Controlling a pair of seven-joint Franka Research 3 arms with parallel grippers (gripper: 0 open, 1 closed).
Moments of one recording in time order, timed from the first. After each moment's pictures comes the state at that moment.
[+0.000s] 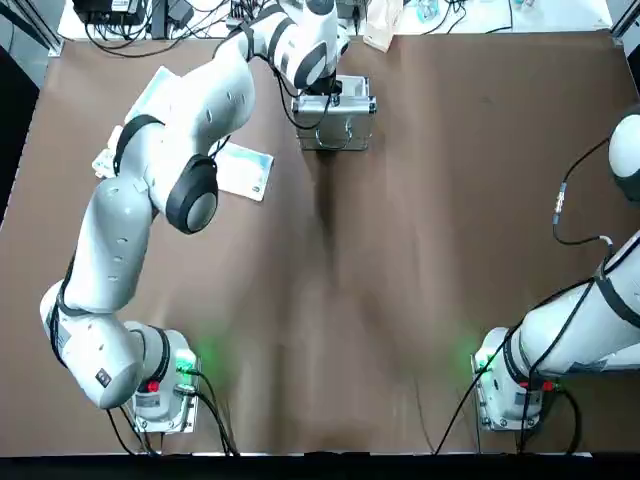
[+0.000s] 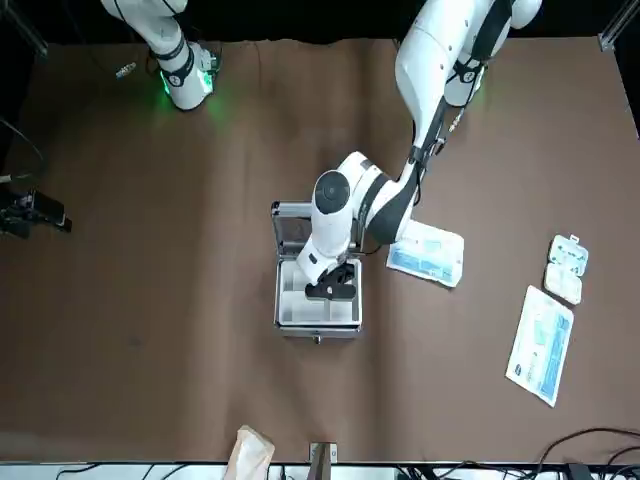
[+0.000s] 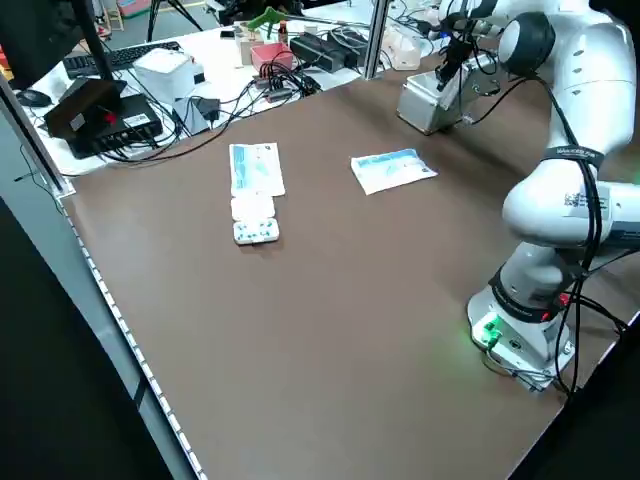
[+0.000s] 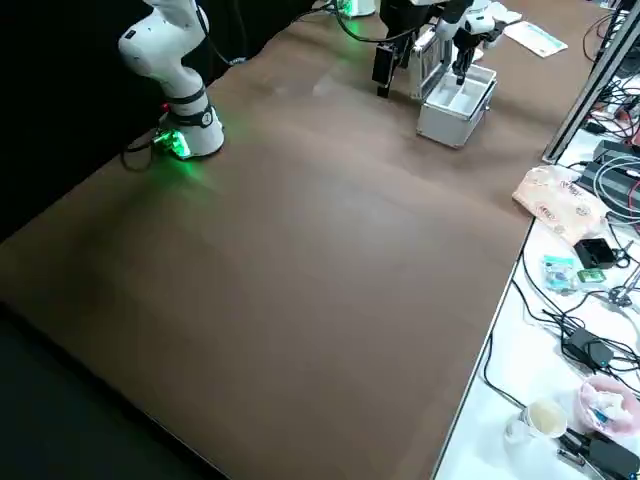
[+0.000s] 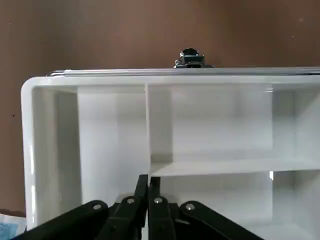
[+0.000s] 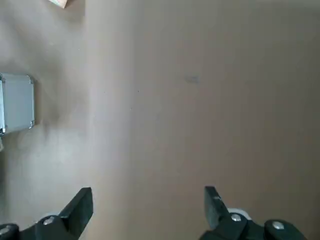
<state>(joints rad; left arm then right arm) -0.72 0.88 0.02 -1.11 0.09 2.12 -0.71 0.04 0.26 -0.13 -1.26 0.10 1.49 -0.15</state>
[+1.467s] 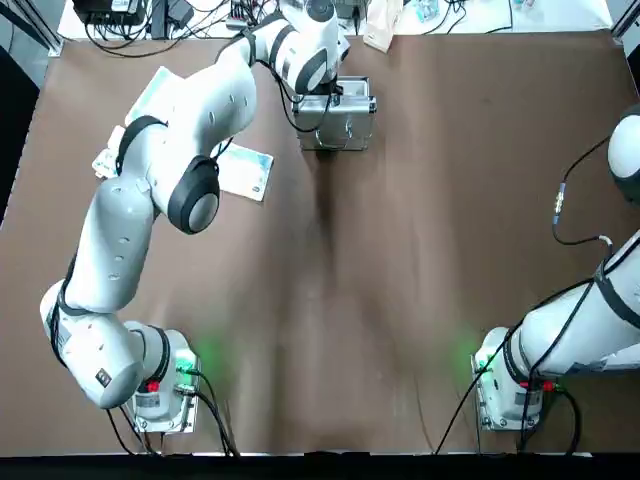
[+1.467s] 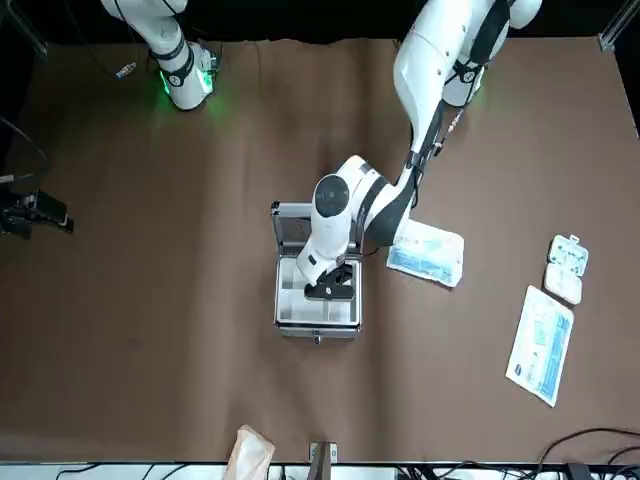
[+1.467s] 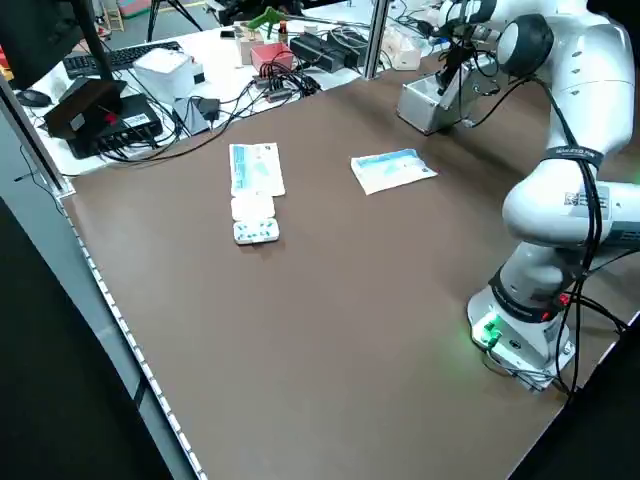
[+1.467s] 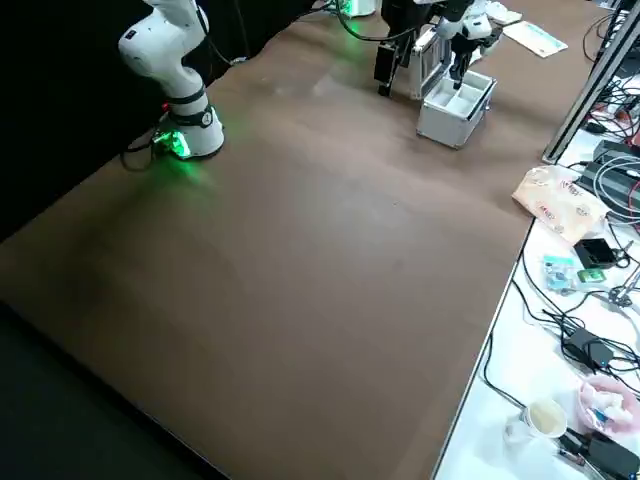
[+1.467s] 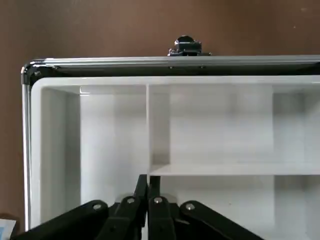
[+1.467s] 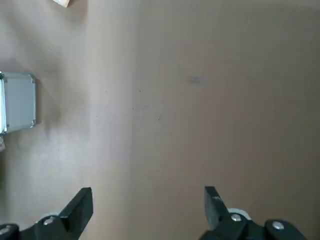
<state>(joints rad) -0.72 0.89 0.01 -1.12 0.08 2.15 -0.71 0.05 0.26 -0.13 -1.26 0.10 1.49 -0.15</state>
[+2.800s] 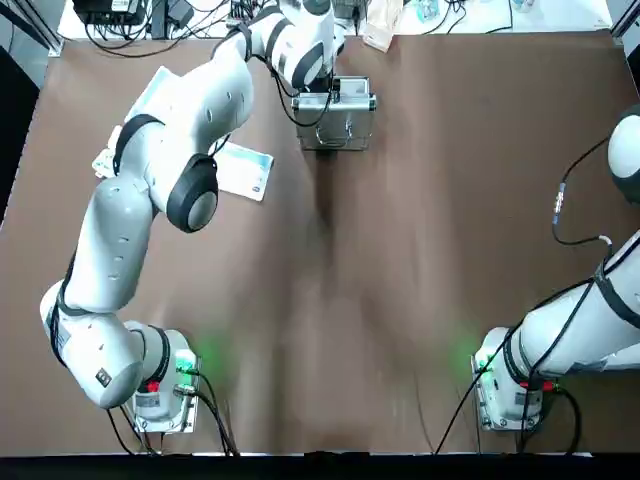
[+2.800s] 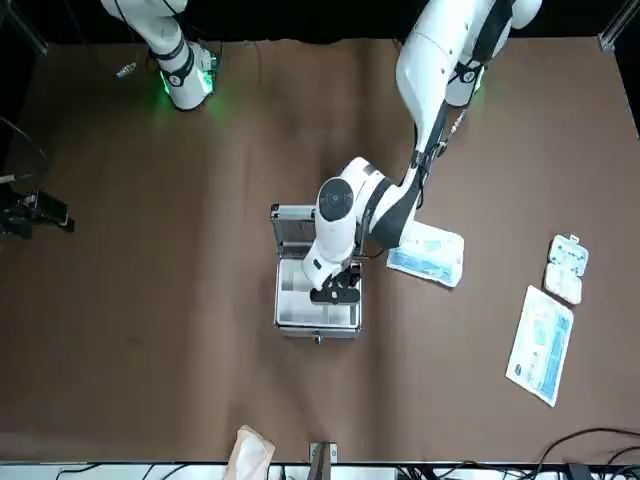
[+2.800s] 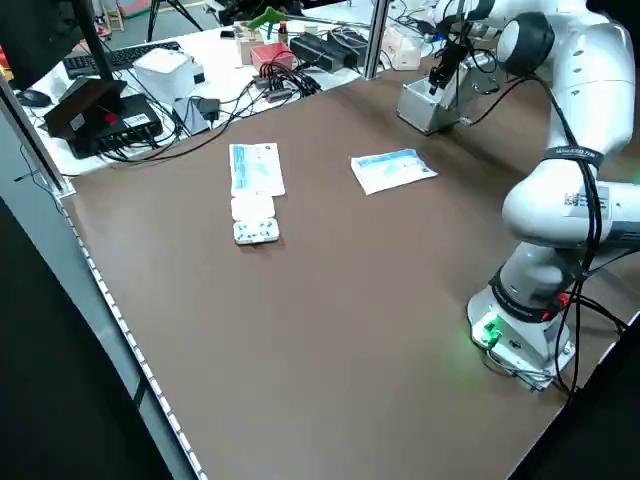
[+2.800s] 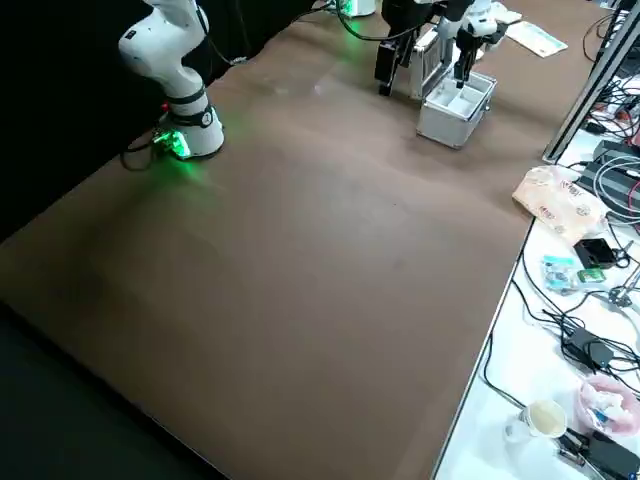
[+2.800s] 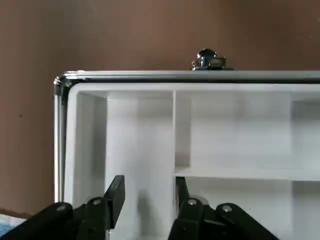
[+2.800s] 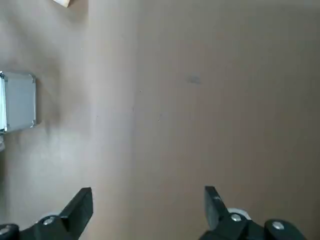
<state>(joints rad) -0.72 0.88 0.04 -1.12 0.08 2.12 -0.70 0.05 0.26 -0.13 -1.26 0.10 1.49 -0.15</state>
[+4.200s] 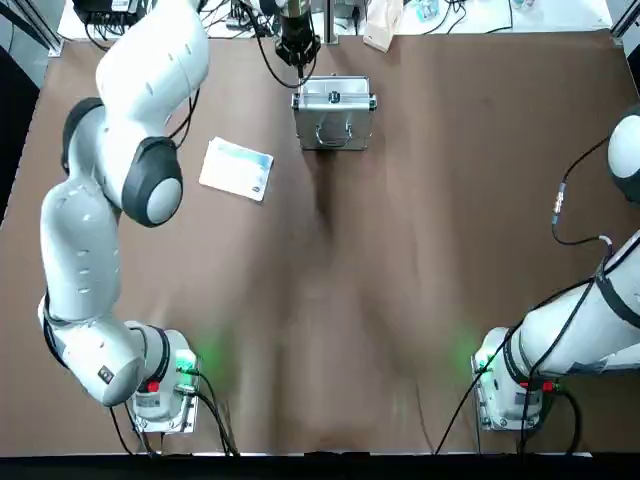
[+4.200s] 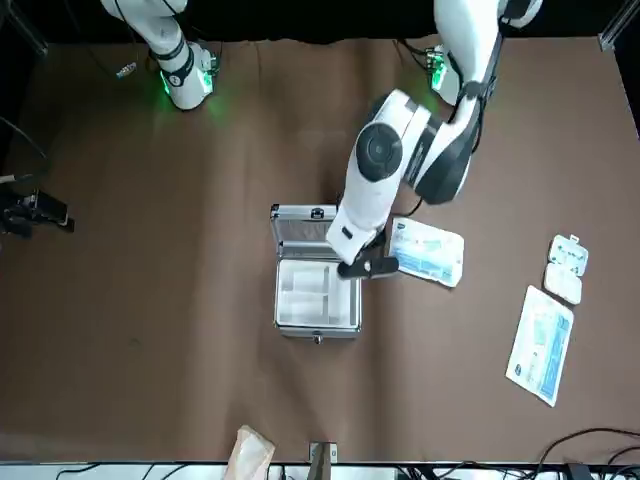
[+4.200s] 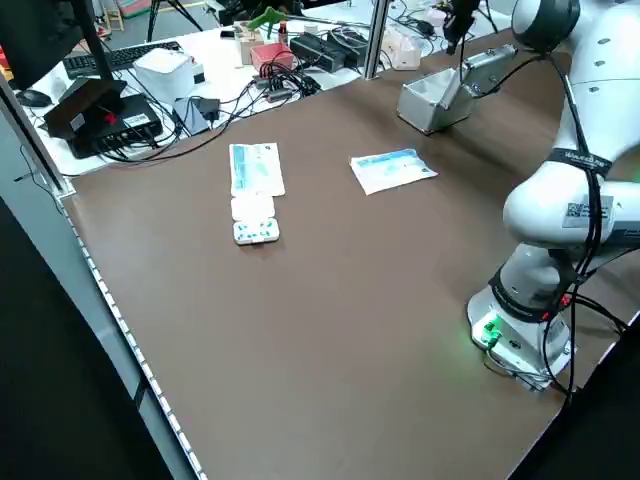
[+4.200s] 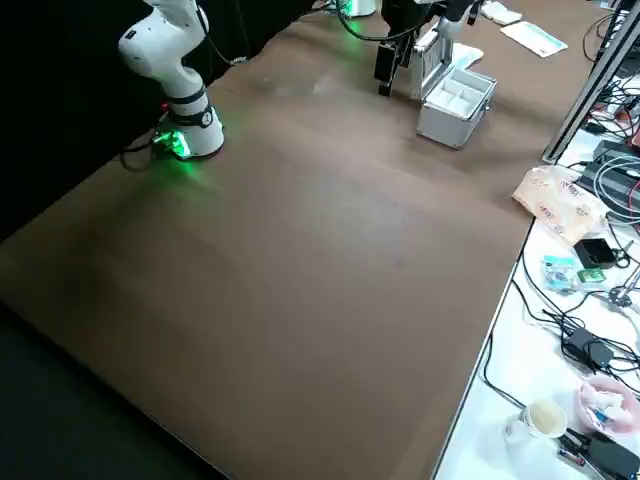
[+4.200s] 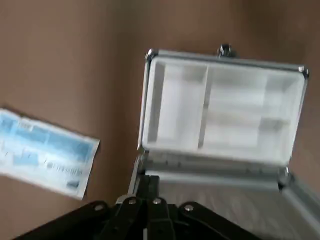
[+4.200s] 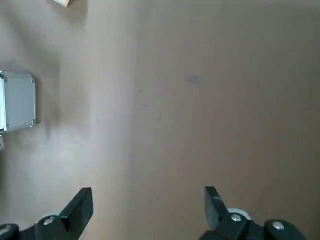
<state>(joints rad) -0.66 0.62 0.04 -1.11 -0.06 1.74 -0.69 0.05 0.26 -0.13 -1.26 0.10 1.49 -0.15</state>
